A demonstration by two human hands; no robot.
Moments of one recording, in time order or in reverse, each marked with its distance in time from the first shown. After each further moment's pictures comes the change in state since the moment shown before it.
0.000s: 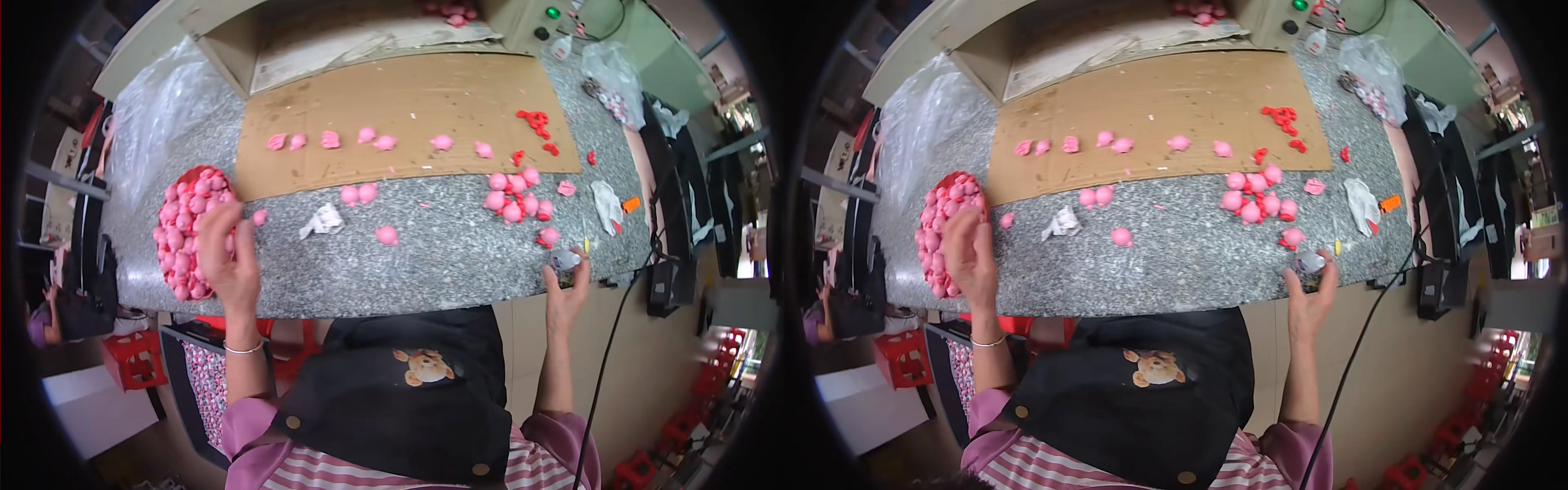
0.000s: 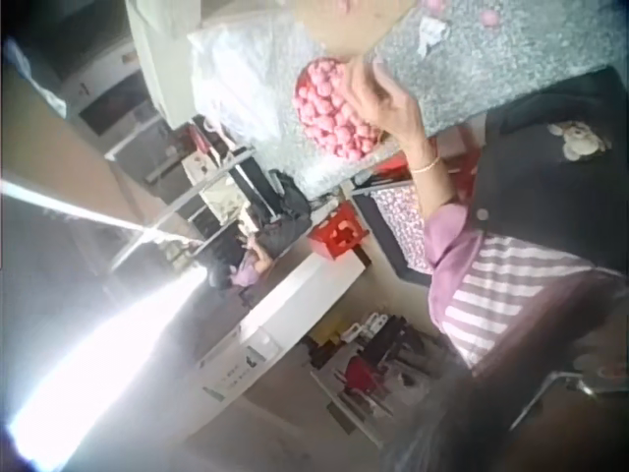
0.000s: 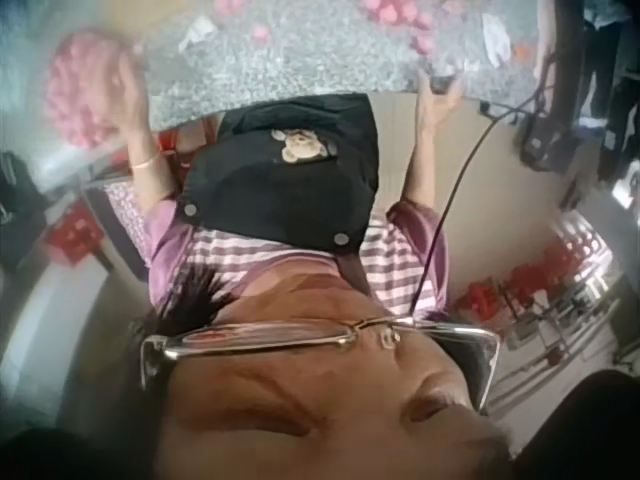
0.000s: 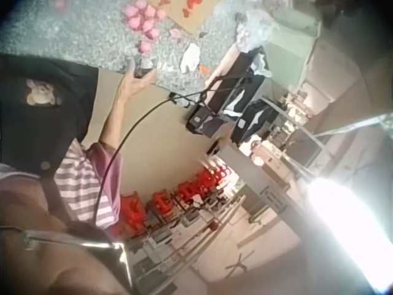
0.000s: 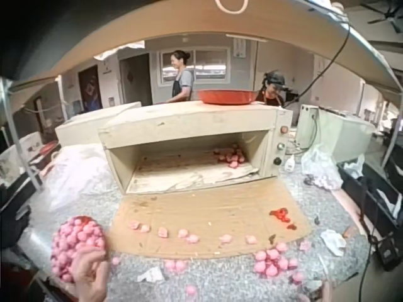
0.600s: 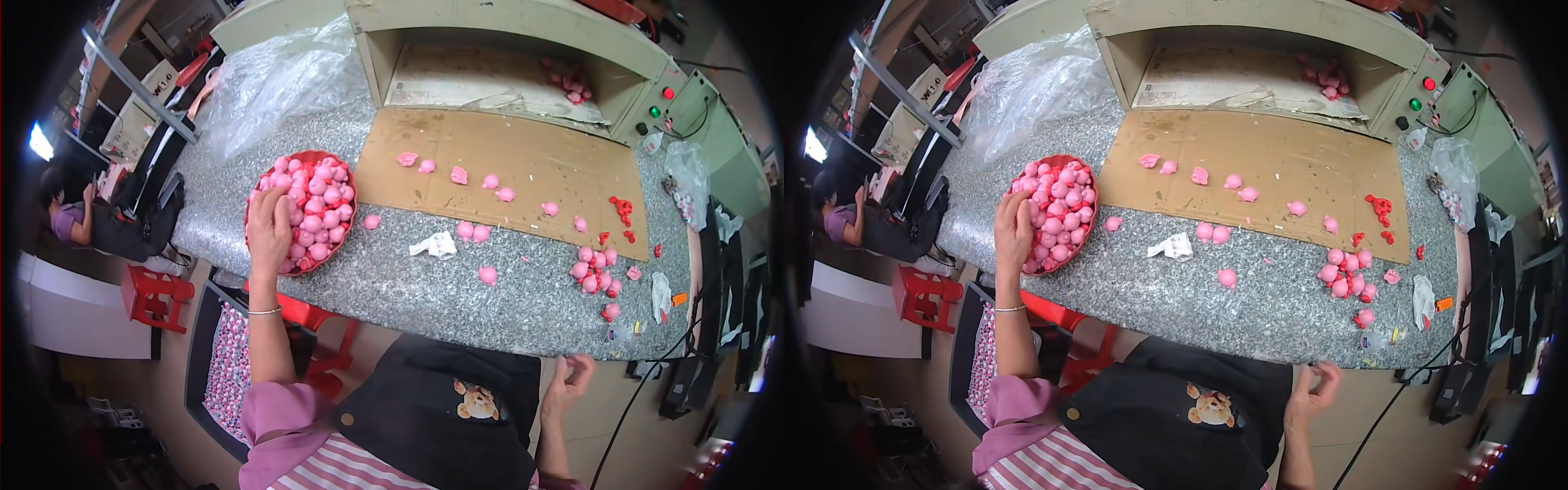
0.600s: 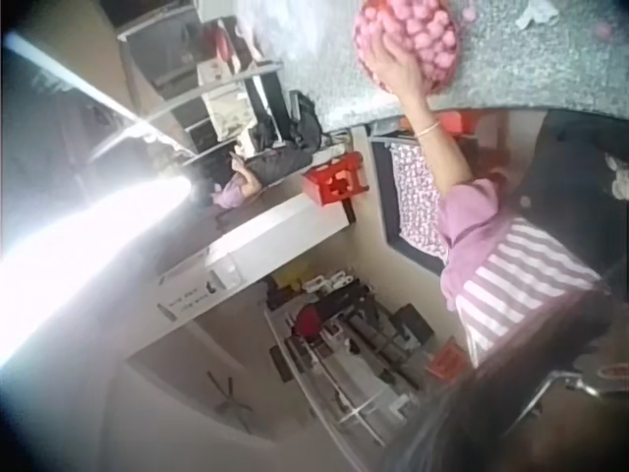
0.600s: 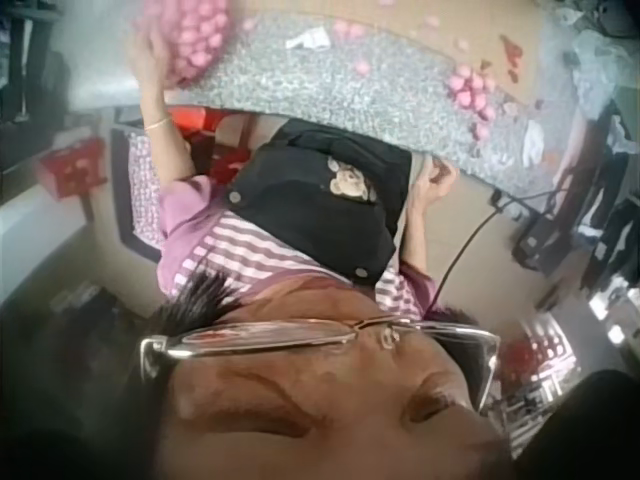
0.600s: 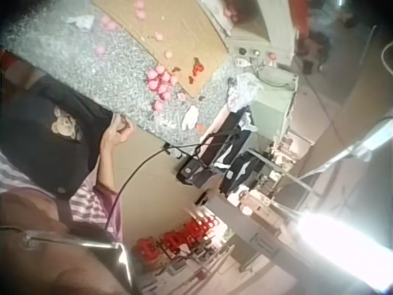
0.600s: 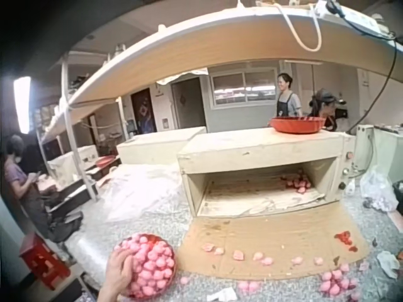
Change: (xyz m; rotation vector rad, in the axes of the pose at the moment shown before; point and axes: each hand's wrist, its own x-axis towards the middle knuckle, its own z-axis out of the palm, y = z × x) left_hand 0.003 -0.103 -0.095 0.427 -0.016 -0.114; right_hand -0.087 -0.039 0.027 0.208 -0.089 -0.055
